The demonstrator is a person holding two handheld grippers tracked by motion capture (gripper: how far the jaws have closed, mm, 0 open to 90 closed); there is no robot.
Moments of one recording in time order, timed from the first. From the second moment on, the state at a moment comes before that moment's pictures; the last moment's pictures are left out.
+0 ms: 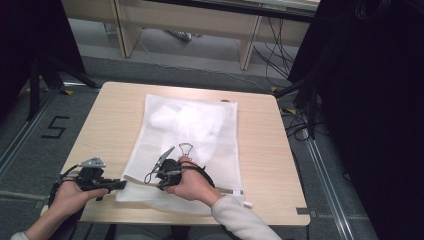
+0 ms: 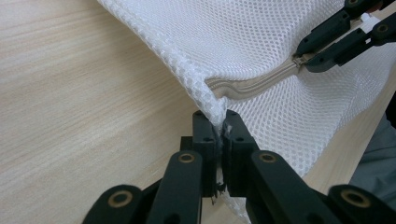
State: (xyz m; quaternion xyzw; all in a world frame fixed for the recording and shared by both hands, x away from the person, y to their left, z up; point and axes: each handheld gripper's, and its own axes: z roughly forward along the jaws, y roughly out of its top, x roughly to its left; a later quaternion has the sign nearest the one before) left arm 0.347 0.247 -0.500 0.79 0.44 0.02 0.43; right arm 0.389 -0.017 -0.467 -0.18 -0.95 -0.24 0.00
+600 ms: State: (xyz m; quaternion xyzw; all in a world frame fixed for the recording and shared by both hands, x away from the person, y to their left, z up) left arm 0.347 0.248 -0.499 0.79 0.44 0.02 0.42; right arm 0.388 -0.022 -0.466 -0.18 -0.95 -0.24 0.00
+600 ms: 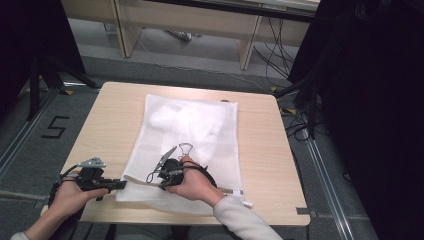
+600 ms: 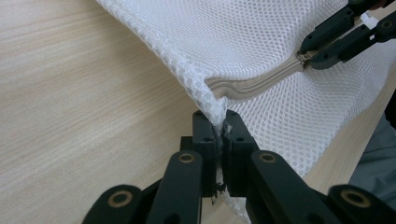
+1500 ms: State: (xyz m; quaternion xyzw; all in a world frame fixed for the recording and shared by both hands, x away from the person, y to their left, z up) left arm 0.347 0.247 -0.500 0.79 0.44 0.02 0.43; right arm 0.391 -0.037 -0.464 -0.19 -0.95 -0.23 0.00
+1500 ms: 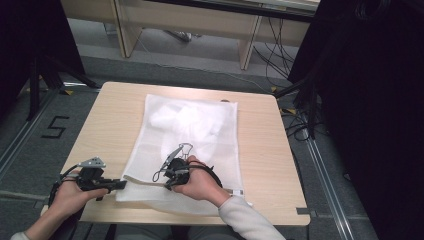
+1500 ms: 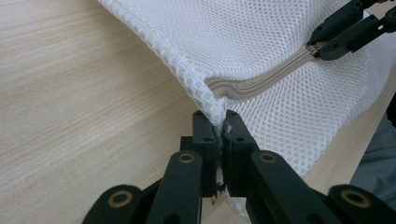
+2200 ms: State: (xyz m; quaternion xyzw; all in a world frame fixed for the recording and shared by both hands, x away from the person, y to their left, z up) left arm 0.348 0.248 -0.500 0.79 0.44 0.02 0.42; right arm 0.393 -0.049 -0.461 -0.20 -0.95 -0.24 0.01
